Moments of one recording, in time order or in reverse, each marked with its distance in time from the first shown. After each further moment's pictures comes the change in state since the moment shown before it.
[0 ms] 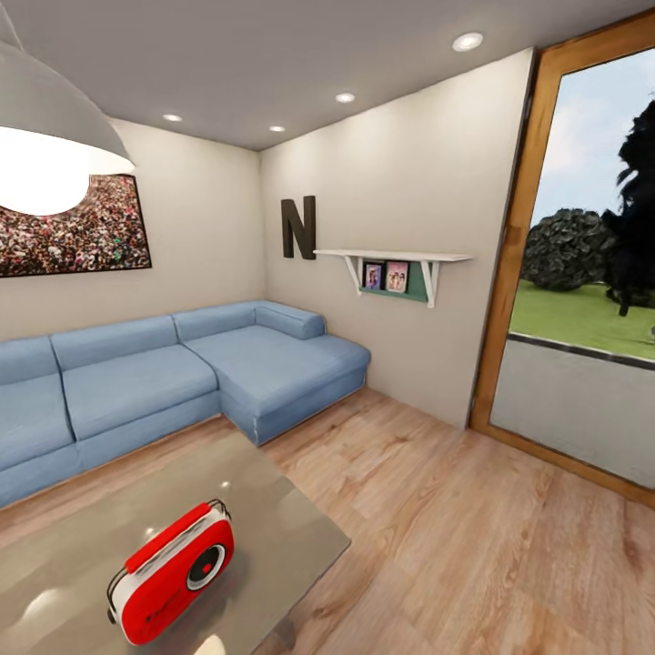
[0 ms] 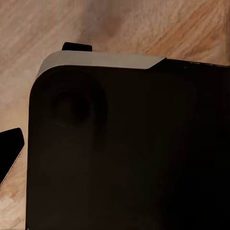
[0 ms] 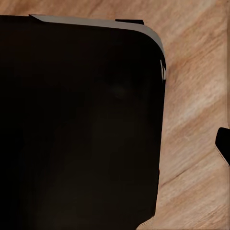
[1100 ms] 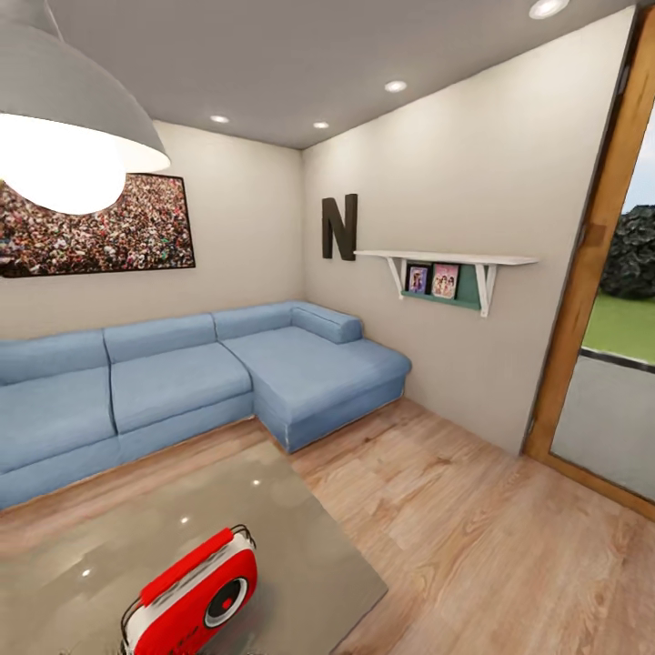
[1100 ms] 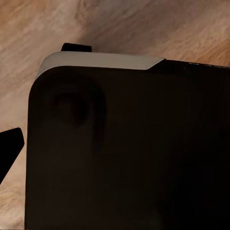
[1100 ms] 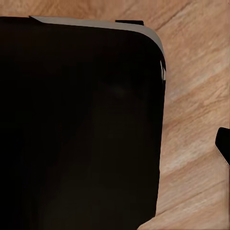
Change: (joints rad) left arm 0.000 -0.001 0.001 0.000 0.000 -0.003 0.000; right arm 0.000 0.000 0.000 0.000 -0.003 -0.003 0.000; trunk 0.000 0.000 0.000
